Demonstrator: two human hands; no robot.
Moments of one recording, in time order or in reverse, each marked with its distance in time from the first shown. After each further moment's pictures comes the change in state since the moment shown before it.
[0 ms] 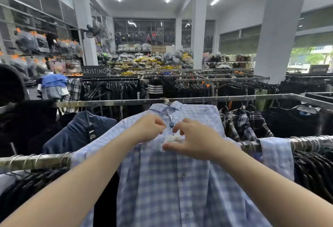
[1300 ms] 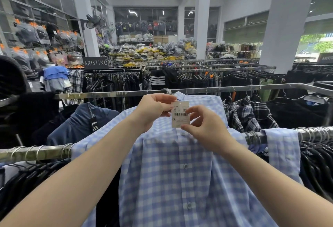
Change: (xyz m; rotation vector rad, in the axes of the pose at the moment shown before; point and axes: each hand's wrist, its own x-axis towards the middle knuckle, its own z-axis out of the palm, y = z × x) left_hand -0.002 0.027 -0.007 -0.778 0.058 0.061; right_hand 0.002 0.033 0.018 0.580 0.299 0.068
